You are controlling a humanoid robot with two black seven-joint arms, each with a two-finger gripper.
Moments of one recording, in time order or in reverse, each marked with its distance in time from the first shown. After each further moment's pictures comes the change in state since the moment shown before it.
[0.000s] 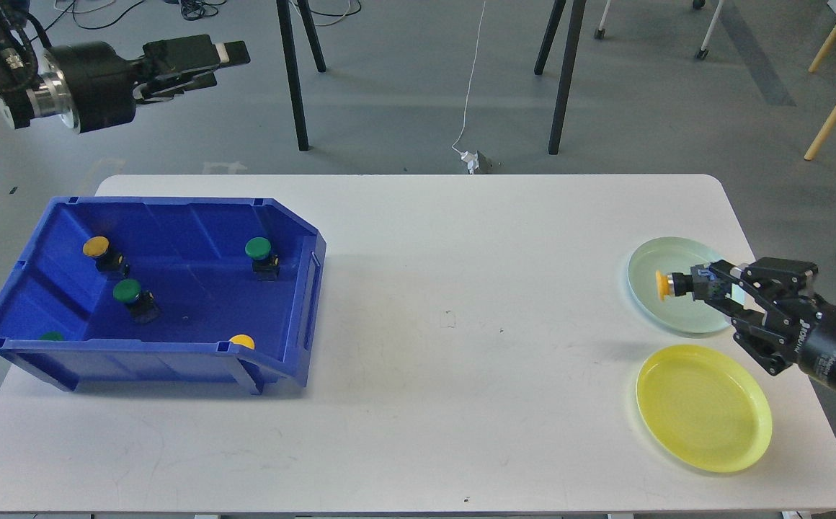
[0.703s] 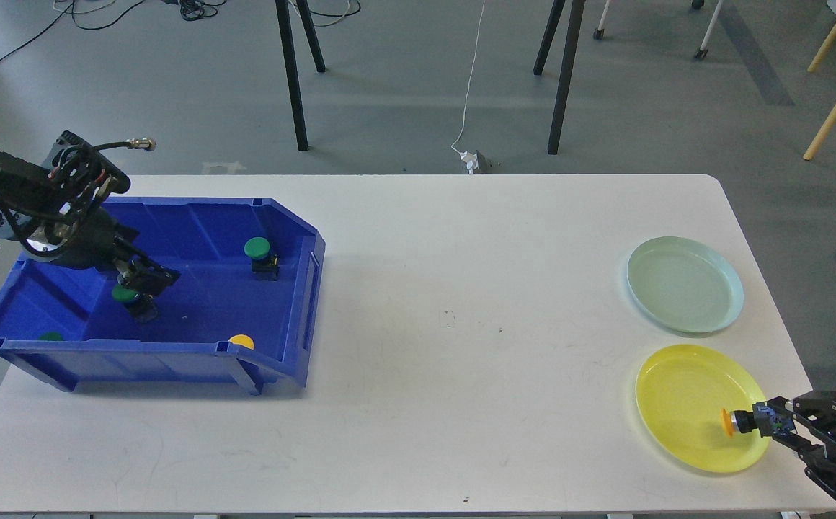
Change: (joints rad) left arm 0.017 0.000 0.387 -0.037 0.718 0.000 0.000; right arm -0.093 -0.010 -0.215 -0.089 0.004 -0.079 -0.007
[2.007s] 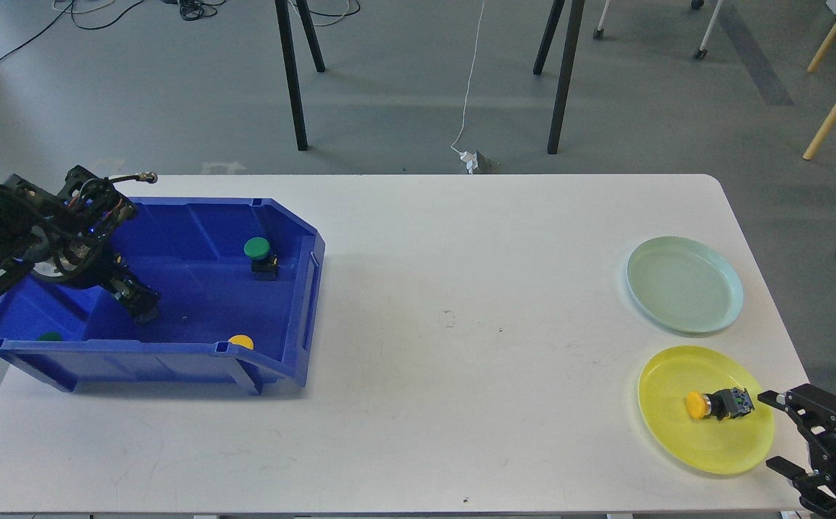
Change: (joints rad) left arm 0.108 -0.231 0.038 0.400 0.000 0.000 0.000; right arm -0.014 0.031 0.000 0.002 0.010 0.009 0.008
